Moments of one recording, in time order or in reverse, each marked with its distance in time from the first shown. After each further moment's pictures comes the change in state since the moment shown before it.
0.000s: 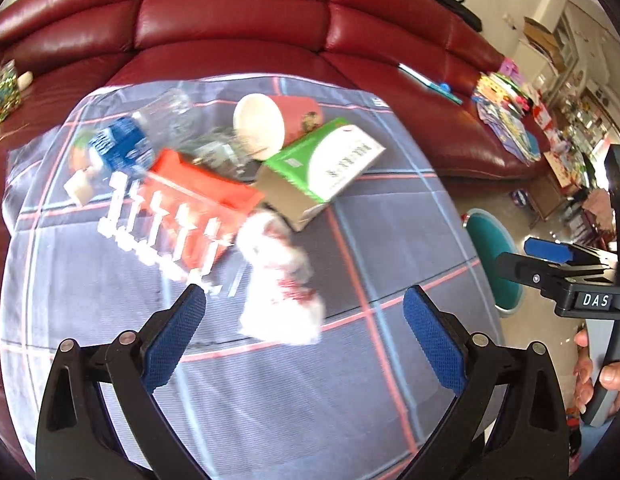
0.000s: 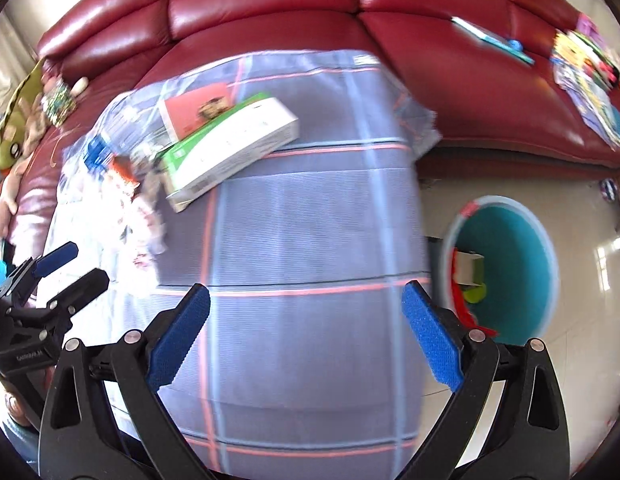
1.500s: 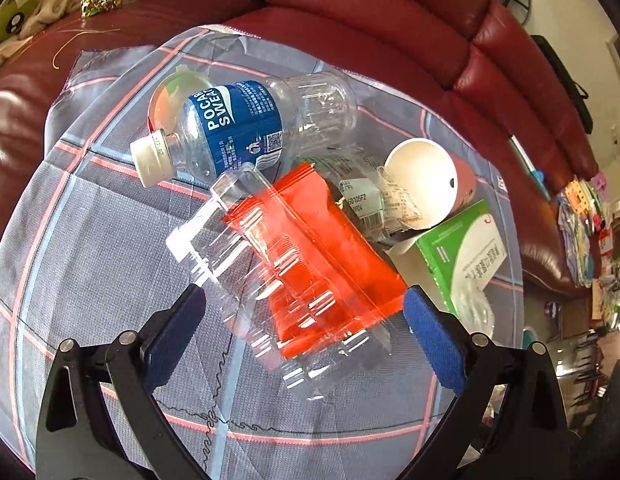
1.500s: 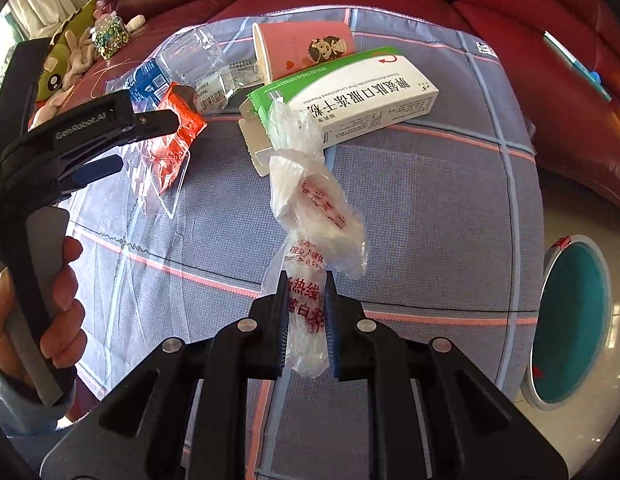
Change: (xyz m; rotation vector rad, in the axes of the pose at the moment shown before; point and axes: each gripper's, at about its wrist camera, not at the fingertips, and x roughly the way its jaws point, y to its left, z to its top) left arm 0.051 0.070 0.045 -0.406 0.015 0.176; right arm 0.057 0.056 0.001 -0.175 0.093 0.128
